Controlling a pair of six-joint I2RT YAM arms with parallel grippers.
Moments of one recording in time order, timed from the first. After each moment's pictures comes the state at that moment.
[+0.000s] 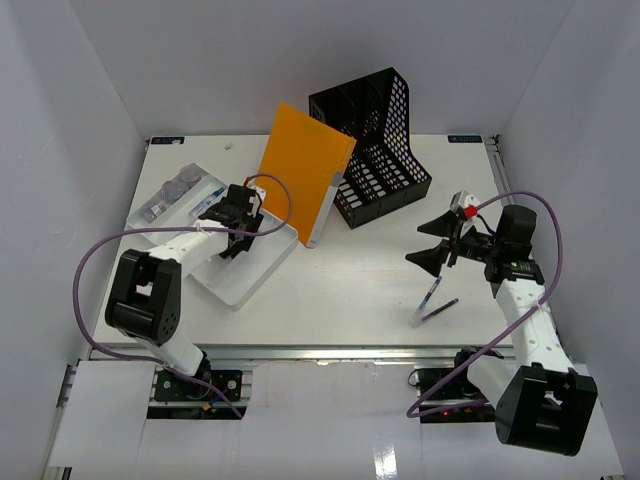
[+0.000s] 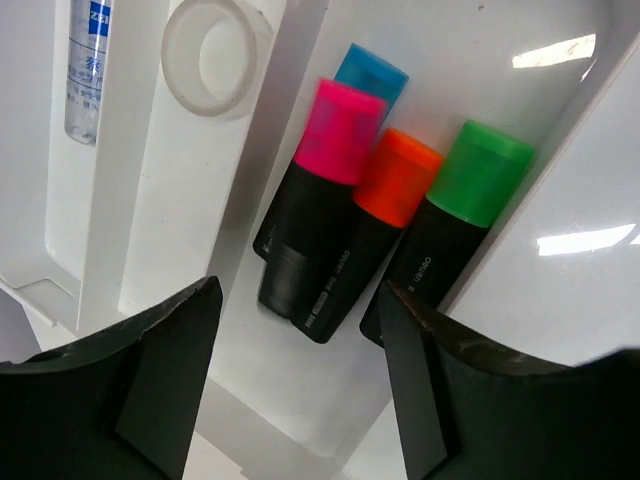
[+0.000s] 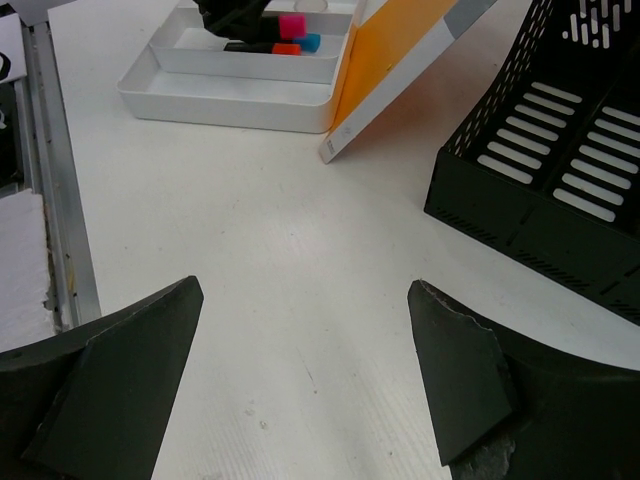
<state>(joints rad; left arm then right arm) -0.32 1.61 1.01 -0.34 -0.40 0.22 -0.12 0.98 0.66 -0.11 -1.26 -0.37</state>
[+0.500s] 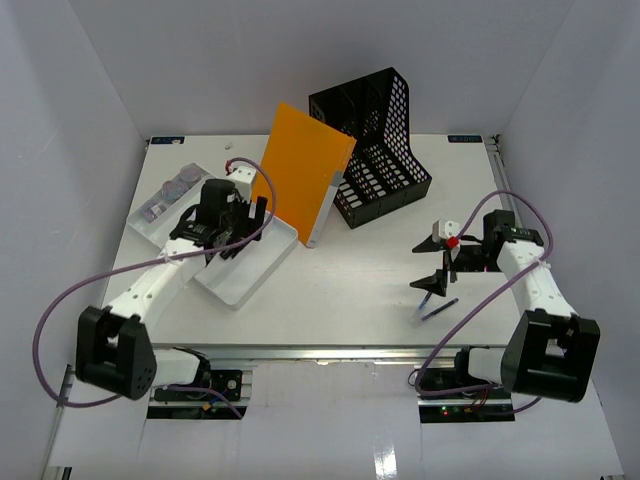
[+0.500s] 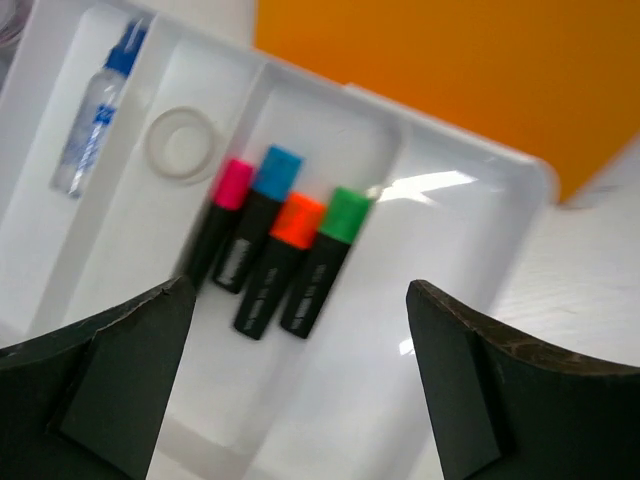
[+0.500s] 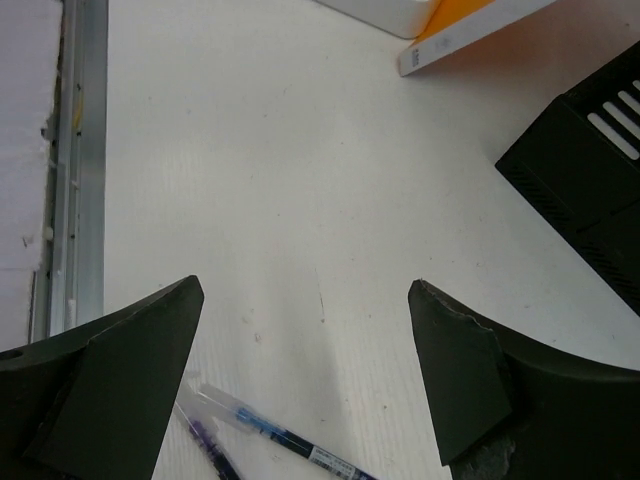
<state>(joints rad) -0.32 1.35 0.98 -0.32 -0.17 0.07 -0.12 1.20 0.82 -0.96 -1.26 -1.46</state>
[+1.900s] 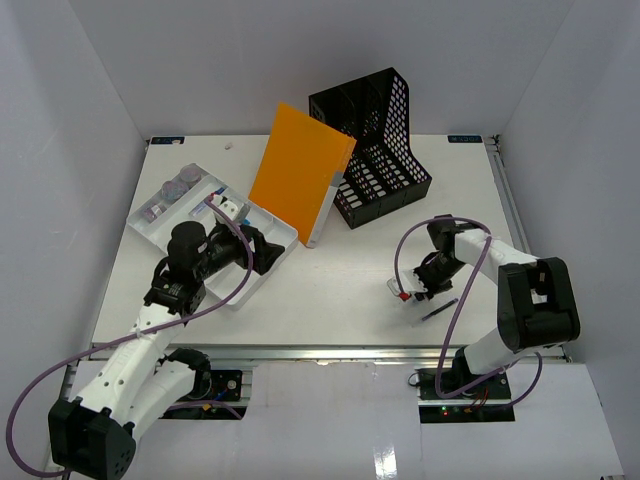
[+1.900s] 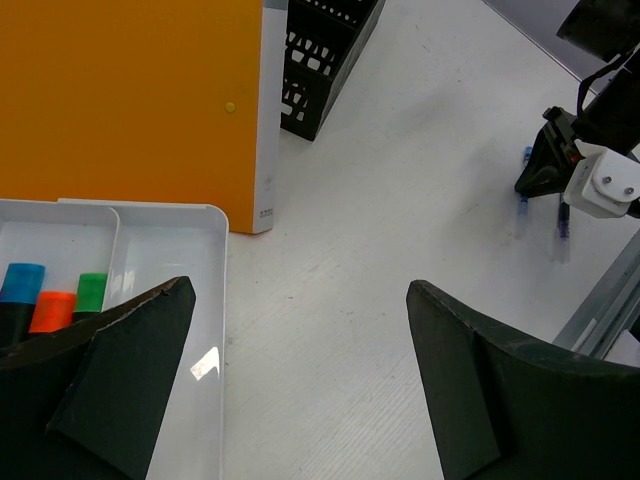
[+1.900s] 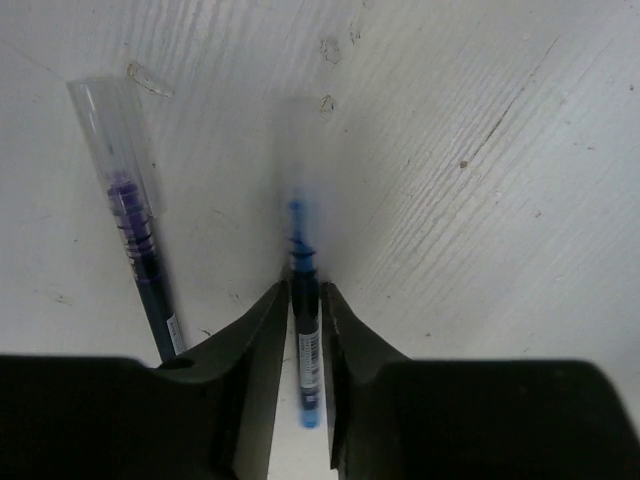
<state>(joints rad) -0.32 0.82 0.63 -0.03 0.45 -0.09 0.22 1.53 0.84 -0.93 -0.37 -1.90</state>
